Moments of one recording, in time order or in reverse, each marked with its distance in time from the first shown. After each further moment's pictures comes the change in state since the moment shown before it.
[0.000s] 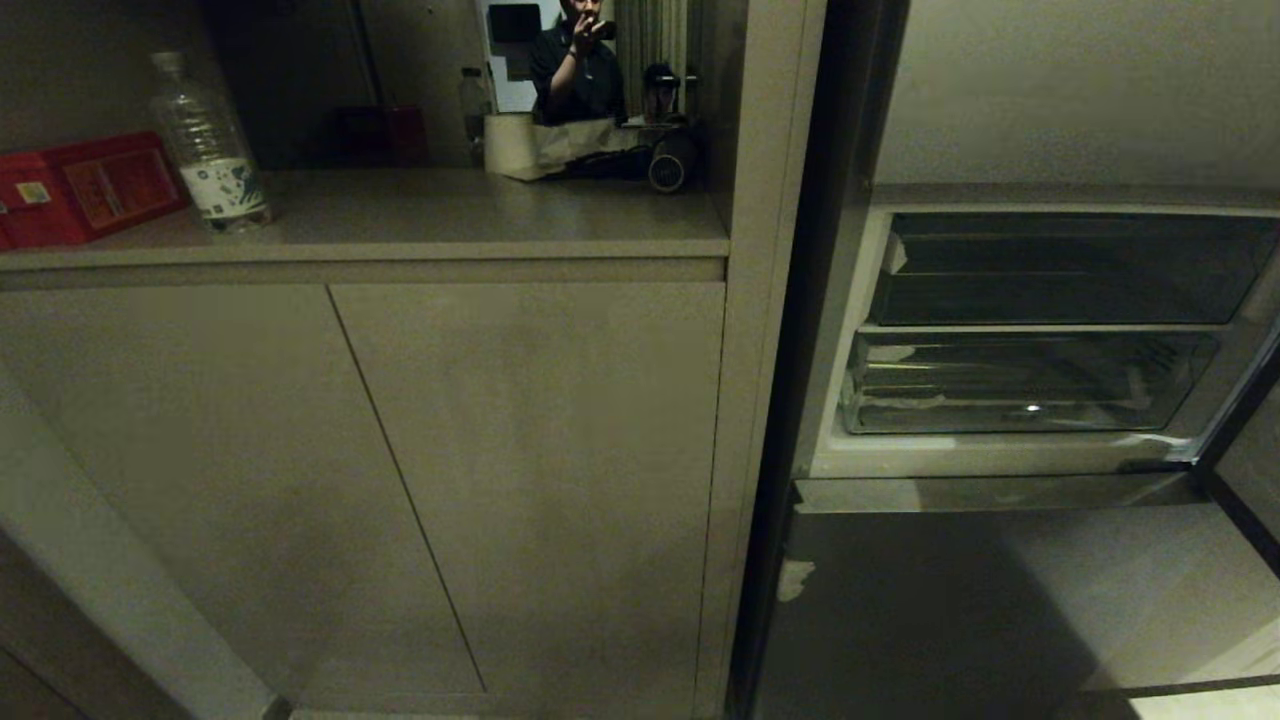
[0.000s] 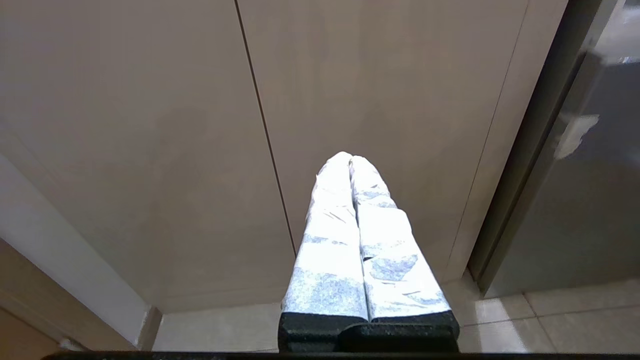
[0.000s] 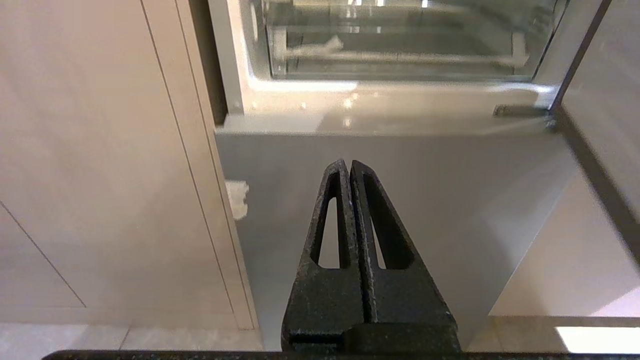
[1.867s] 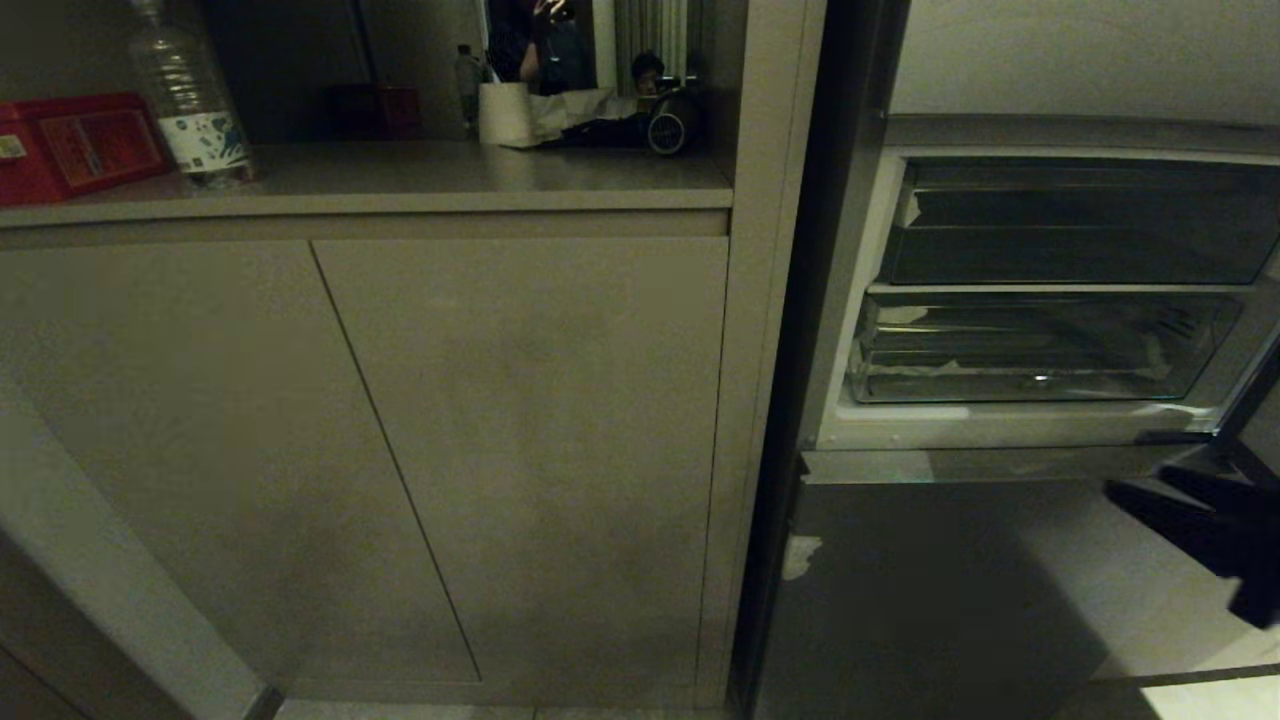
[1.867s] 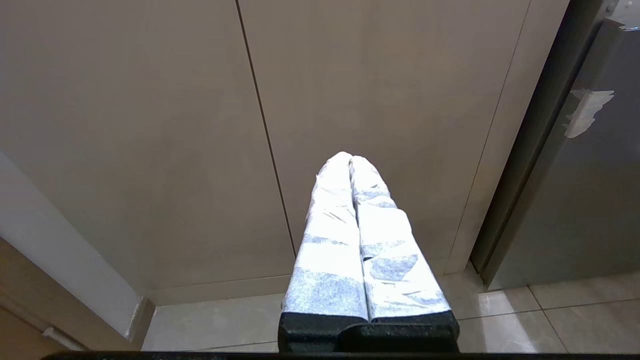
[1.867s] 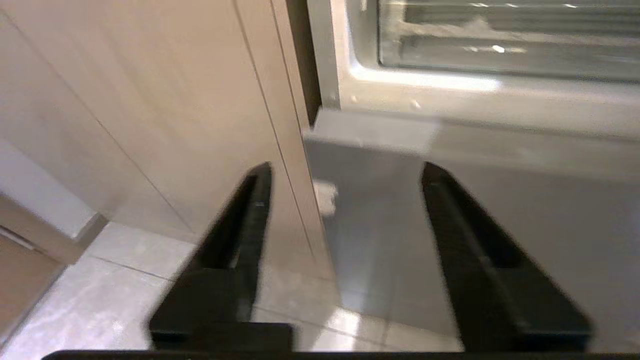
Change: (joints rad) left arm 0.000 0.000 0.000 0.001 0.003 -0.003; right arm 0.013 1.058 -0.399 -0.407 0.287 0.053
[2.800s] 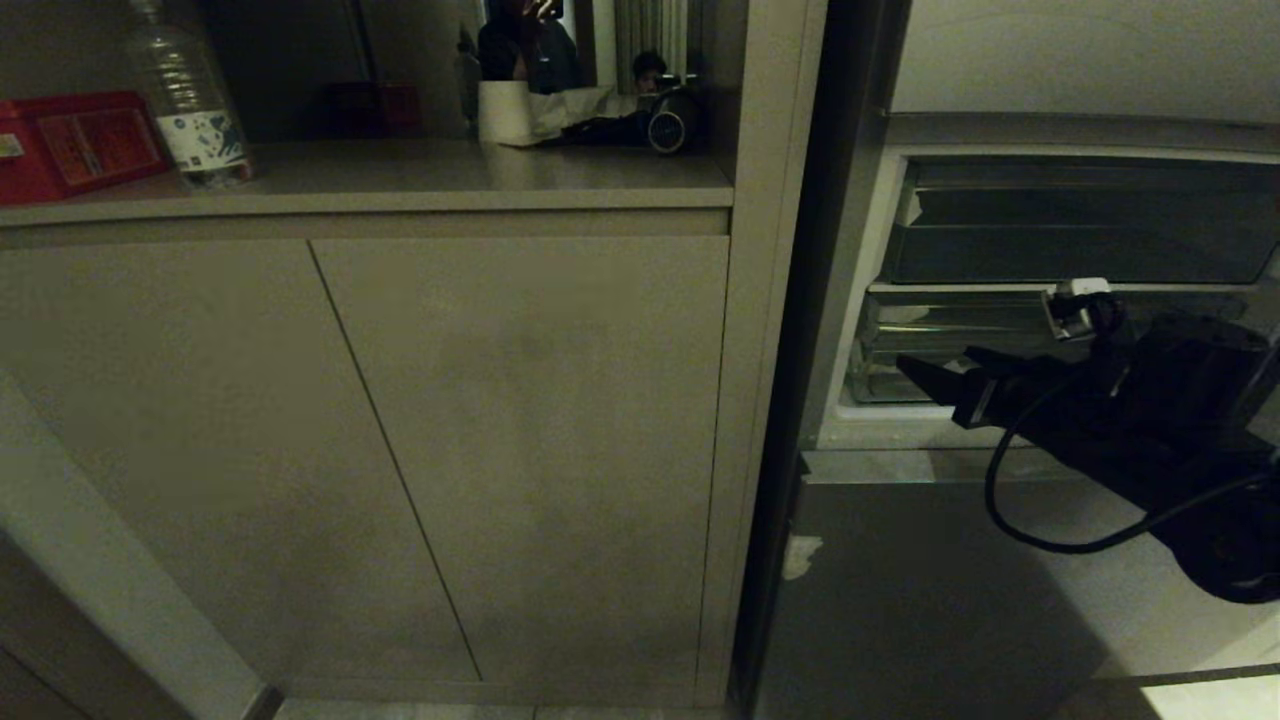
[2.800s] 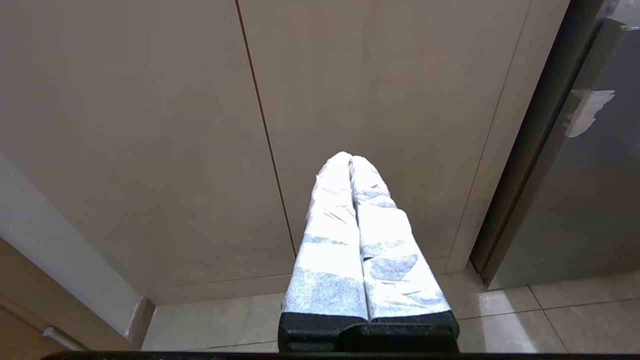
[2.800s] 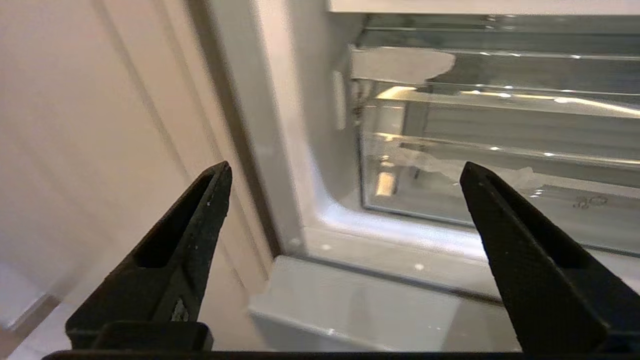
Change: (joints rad) left arm 0.000 0.000 0.000 0.000 0.000 0.000; right arm 0.058 0.795 -0.322 -0.645 -0.058 0.001
